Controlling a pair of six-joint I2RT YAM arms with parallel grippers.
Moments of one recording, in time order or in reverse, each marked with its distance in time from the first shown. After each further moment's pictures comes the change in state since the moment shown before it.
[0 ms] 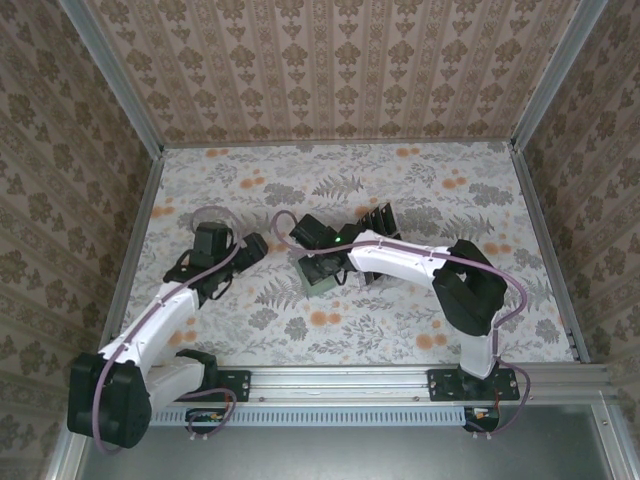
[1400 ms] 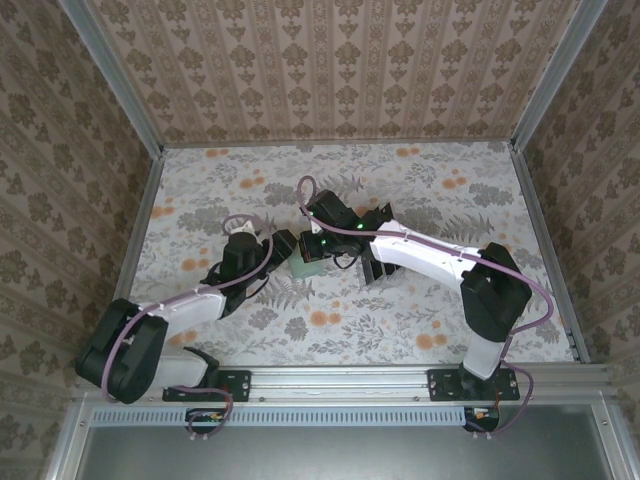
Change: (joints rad) left arm -0.220 0.253 -0.175 0.816 0.056 -0.326; right arm -0.076 -0.118 -0.016 0.150 -0.214 0.199
